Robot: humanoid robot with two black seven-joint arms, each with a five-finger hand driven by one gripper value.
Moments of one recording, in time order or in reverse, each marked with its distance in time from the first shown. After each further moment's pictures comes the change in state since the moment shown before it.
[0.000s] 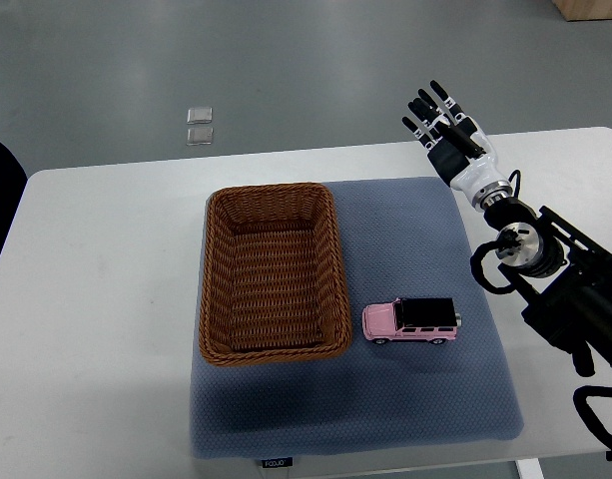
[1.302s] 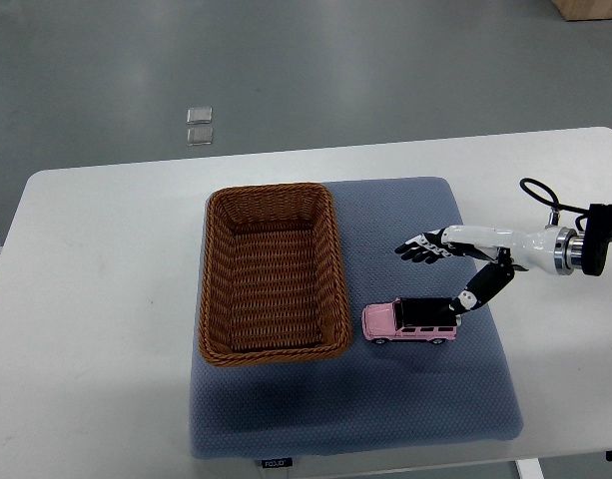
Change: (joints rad) left arm 0.000 0.000 -0.001 0.001 0.000 0.000 -0.006; right arm 0.027 -0.715 -0.633 0.758 -0.876 0.049 -0.121
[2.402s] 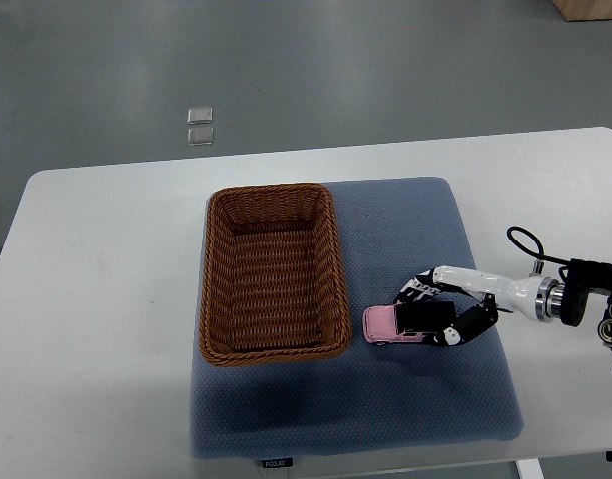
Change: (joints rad) left arm 0.000 0.000 0.000 0.002 0.000 0.000 0.000; right arm -0.150 0.082 -0.001 -0.033 -0.137 -0.140 0.049
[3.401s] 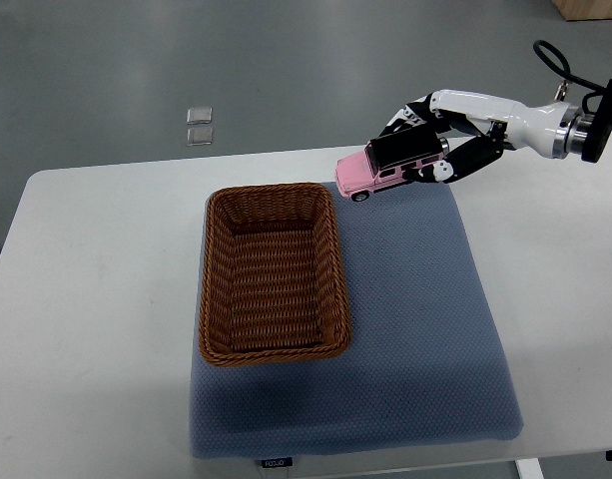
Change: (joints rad) left arm 0.000 0.000 -0.002 0.000 0.000 0.000 0.000; right arm 0.467 -0.036 0.014 -0.041 0.241 0.113 0.008
